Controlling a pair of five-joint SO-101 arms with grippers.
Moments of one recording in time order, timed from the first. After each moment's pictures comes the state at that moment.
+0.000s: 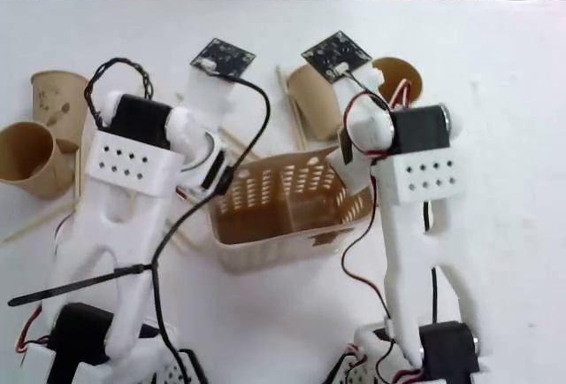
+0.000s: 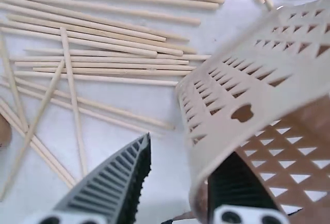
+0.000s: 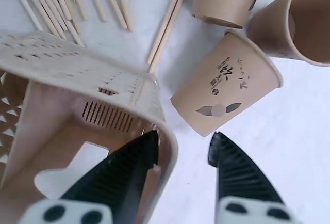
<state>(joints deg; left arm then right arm) 11.1 -14.3 0.7 102.5 -8.3 -13.1 -17.7 -1.1 98.2 26.9</state>
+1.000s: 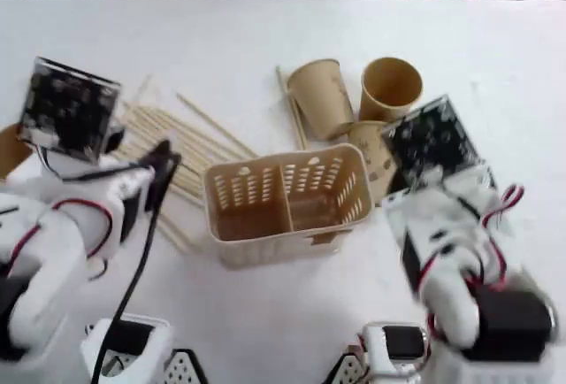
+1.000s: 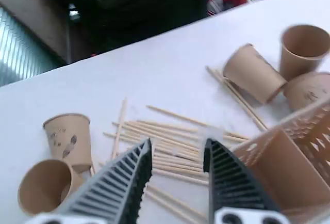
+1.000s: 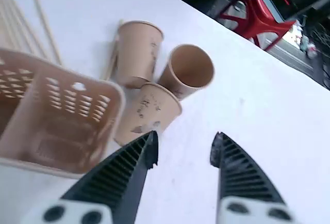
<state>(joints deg) 0.1 -45.8 -6.3 97.6 -9.0 -0.5 -52.9 6.3 93.2 31.2</state>
